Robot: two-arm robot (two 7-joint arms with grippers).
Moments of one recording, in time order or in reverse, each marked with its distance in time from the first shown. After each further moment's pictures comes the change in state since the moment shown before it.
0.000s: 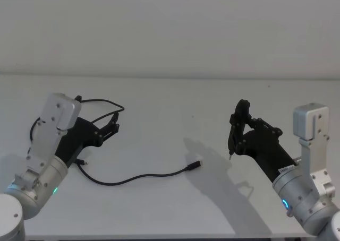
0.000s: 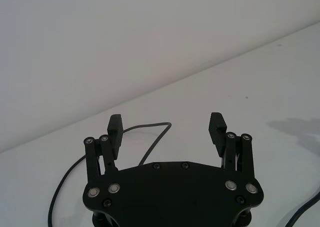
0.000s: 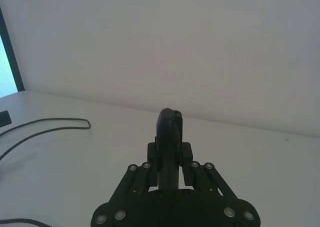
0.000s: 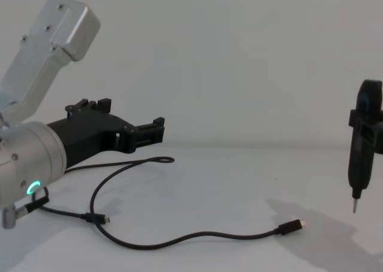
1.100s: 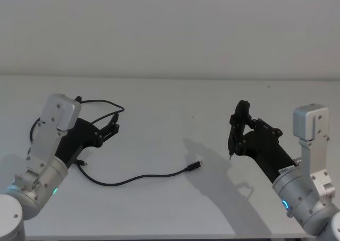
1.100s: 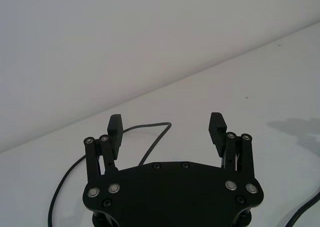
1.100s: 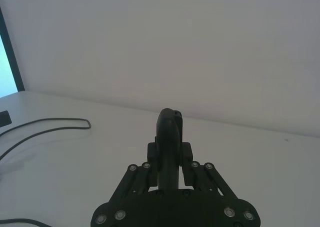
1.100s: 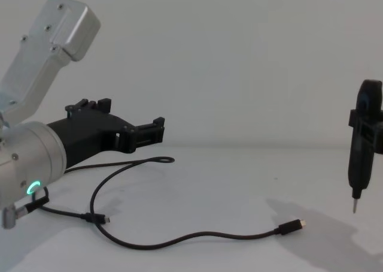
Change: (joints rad) left arm 0.000 0.000 0.000 0.000 0.000 0.000 0.000; right arm 0.000 0.000 0.000 0.000 0.000 0.000 0.000
